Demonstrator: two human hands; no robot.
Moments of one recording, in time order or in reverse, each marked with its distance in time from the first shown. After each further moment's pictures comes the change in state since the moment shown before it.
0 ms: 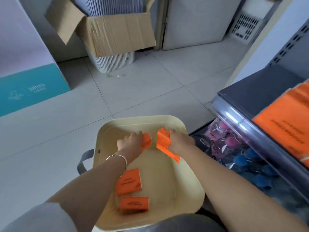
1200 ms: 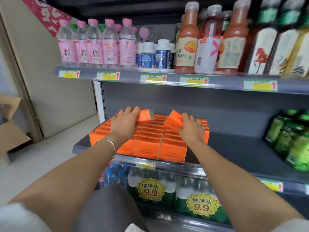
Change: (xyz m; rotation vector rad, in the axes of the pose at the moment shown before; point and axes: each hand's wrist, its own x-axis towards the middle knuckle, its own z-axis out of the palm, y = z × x) left_hand -0.358 0.318 -0.195 -0.061 0.672 1.029; right_hand -0.484 0.286 -0.088 0.251 1.067 0.810
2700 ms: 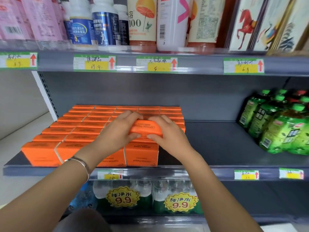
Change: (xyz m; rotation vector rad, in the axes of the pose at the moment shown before) left_hand 0.052 0.073 0.073 -0.403 -0.142 0.475; right_hand 0.007 0.058 0.006 0.299 -0.102 -0.339
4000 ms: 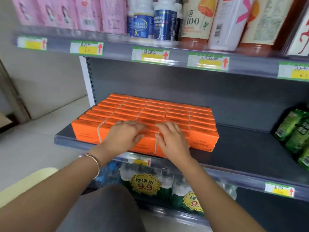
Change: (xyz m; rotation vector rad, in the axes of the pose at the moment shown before) left_hand -0.080 -0.053 -0.013 0.357 -0.080 -0.133; right_hand -0.002 -0.054 0.080 -0.099 0.032 -0.131
